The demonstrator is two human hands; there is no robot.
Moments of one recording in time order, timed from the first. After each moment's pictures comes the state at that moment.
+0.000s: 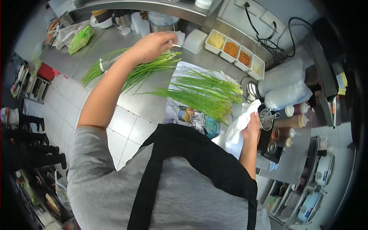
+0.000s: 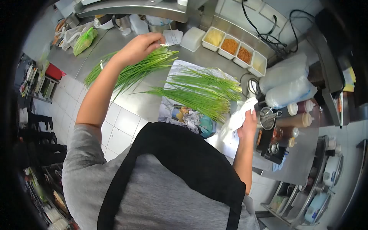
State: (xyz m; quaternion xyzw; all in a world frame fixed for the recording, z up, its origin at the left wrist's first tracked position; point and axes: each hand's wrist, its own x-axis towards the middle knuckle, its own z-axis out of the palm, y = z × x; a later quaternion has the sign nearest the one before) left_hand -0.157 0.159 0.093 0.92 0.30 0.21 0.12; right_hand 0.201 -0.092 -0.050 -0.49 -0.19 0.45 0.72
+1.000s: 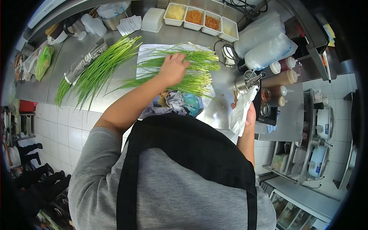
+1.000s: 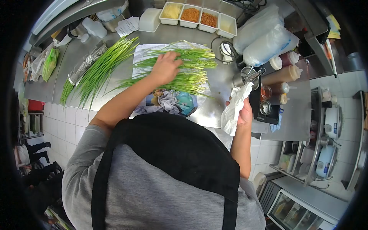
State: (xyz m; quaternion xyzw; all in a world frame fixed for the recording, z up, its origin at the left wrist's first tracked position) left_hand 0.010 0.070 -0.079 0.94 0.24 0.24 0.05; right_hand 0.244 -0.187 -0.072 -0.33 -0.10 0.56 0.75
